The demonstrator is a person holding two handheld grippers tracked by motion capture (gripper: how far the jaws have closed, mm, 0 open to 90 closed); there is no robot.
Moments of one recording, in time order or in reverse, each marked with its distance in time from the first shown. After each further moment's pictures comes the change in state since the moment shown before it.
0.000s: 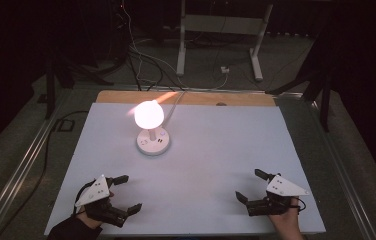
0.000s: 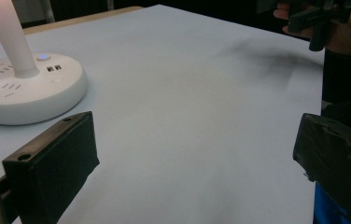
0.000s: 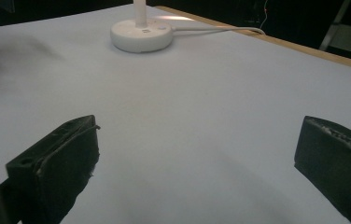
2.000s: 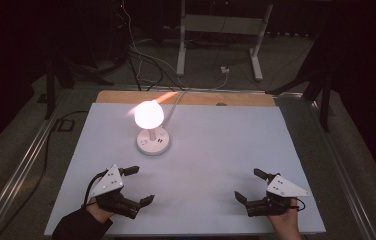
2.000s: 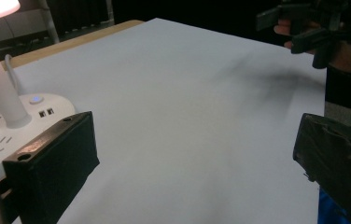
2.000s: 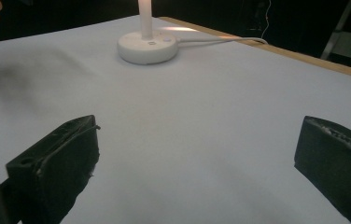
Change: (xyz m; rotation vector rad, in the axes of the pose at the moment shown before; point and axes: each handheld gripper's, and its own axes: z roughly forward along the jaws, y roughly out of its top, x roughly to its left) left arm -0.011 0.044 0.020 0.003 0.016 0.041; right arm 0.005 0.006 -0.002 -0.033 0.013 0.011
